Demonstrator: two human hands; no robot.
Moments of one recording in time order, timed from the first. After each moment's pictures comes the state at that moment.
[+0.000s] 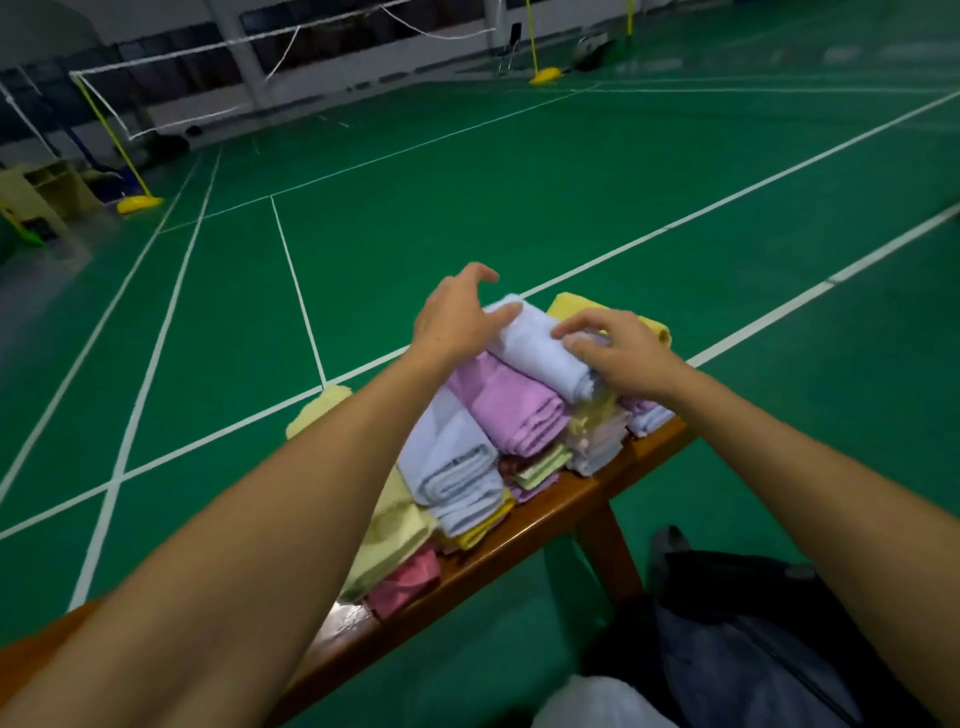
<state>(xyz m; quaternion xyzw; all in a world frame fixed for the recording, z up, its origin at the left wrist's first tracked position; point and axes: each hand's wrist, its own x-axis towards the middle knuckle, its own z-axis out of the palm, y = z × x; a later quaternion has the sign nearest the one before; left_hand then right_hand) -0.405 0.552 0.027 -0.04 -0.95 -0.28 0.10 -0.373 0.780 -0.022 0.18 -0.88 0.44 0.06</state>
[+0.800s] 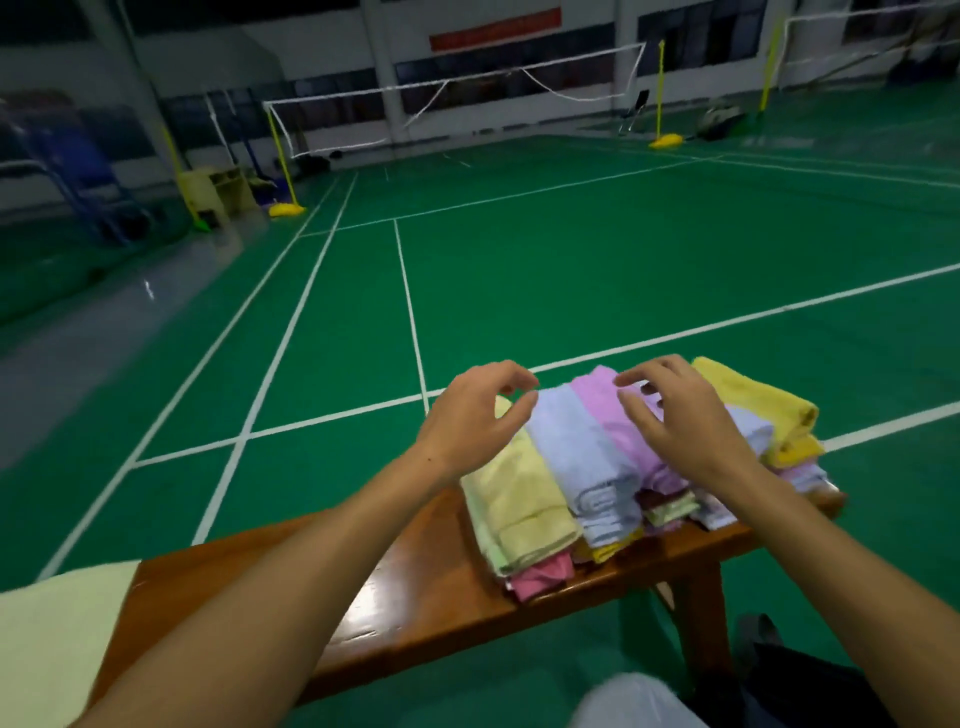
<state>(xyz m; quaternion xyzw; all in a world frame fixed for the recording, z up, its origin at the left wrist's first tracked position) -0.233 0.406 0.058 -0.12 -0.93 -0.27 0.20 -0.301 0.673 0.020 0.25 -0.88 0.35 0.19</state>
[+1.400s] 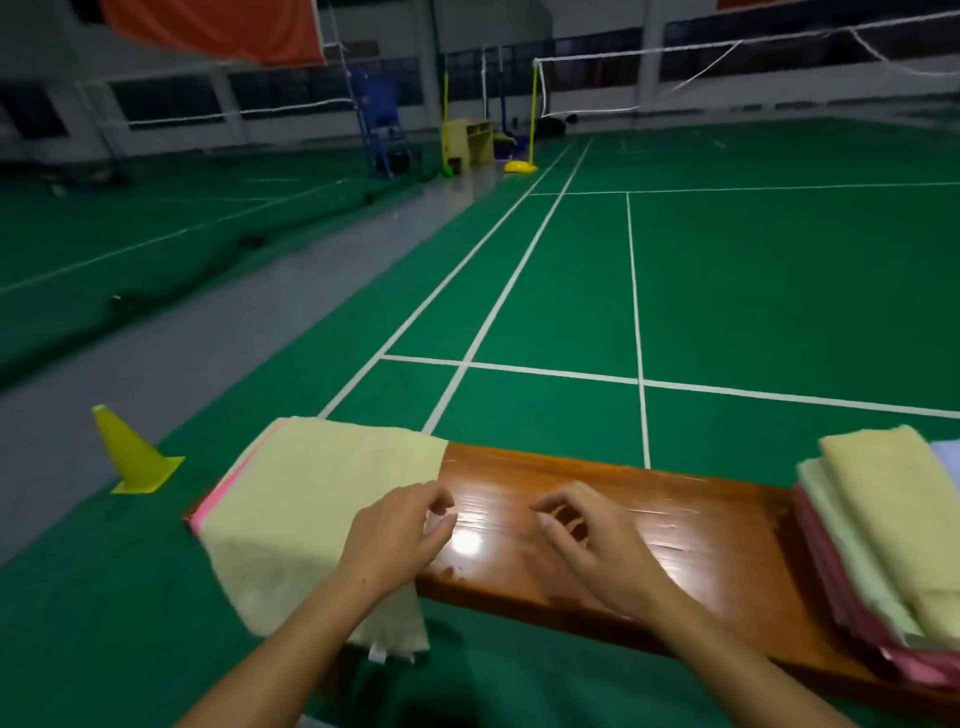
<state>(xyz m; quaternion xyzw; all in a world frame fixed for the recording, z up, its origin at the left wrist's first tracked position) 0.107 0.086 -0.035 0.28 -0.95 -0.11 0.10 -0.071 0.291 -0.053 0.52 -0.72 0.45 -0.10</state>
